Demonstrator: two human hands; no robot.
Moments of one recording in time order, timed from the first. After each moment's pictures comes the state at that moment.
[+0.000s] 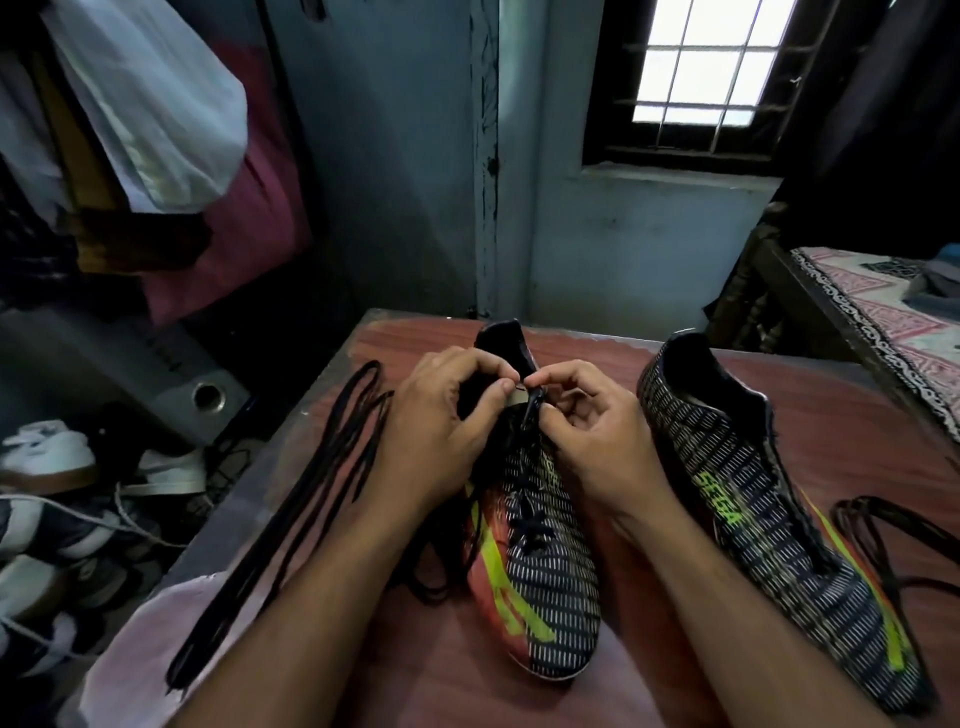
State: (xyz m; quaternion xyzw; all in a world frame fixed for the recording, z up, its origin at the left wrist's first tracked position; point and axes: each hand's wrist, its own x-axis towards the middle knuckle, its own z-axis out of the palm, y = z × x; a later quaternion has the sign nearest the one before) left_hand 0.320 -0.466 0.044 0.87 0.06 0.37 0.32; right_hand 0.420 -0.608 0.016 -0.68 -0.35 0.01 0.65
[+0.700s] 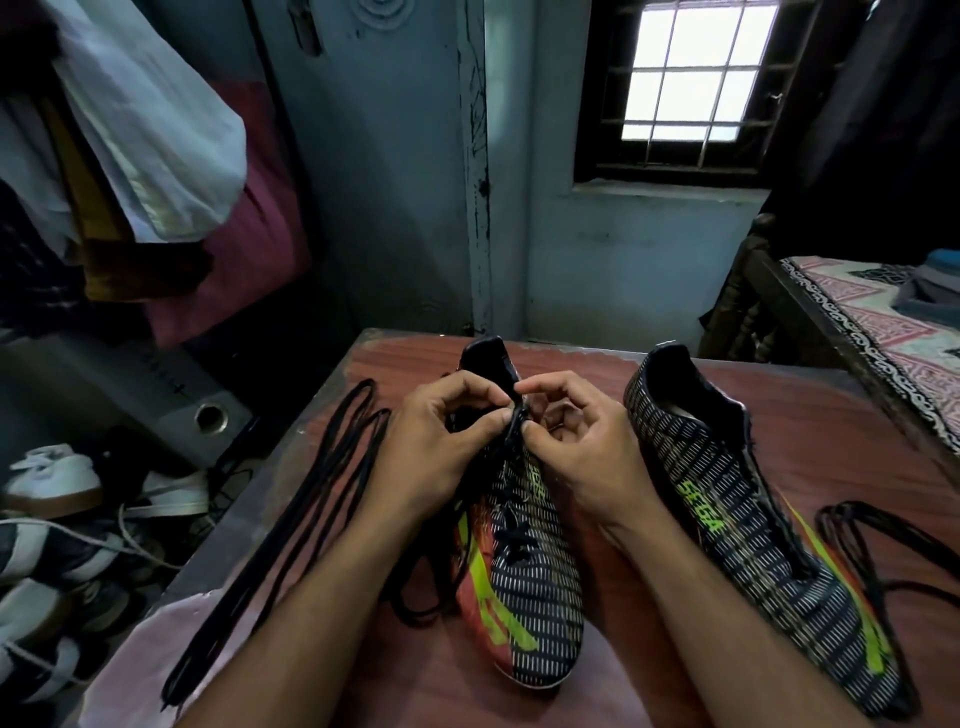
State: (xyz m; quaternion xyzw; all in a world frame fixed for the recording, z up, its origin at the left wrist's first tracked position) left_hand 0.325 -0.469 0.040 0.80 0.07 0.28 0.52; right_hand 0.419 -0.616 0.022 -0.67 -0.35 0.02 0.65
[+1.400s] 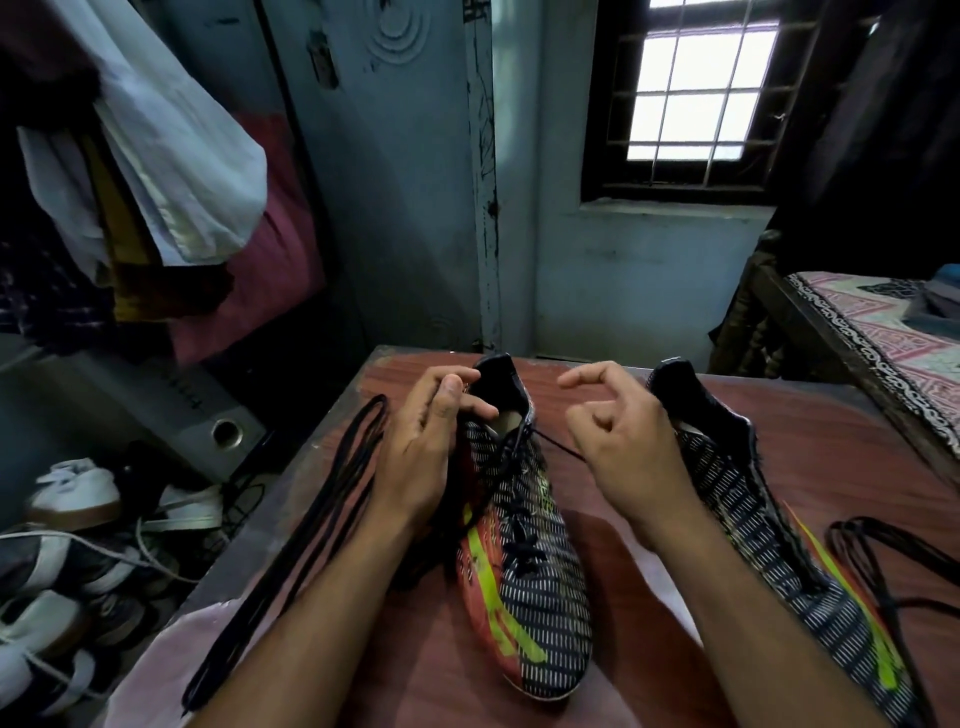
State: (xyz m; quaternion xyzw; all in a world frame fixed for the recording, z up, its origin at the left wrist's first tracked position) left_hand 0.326 -0.463 0.041 0.76 0.09 0.36 0.54; right_hand 0.416 -0.633 0.054 -0.75 -0.31 -0.02 0.59
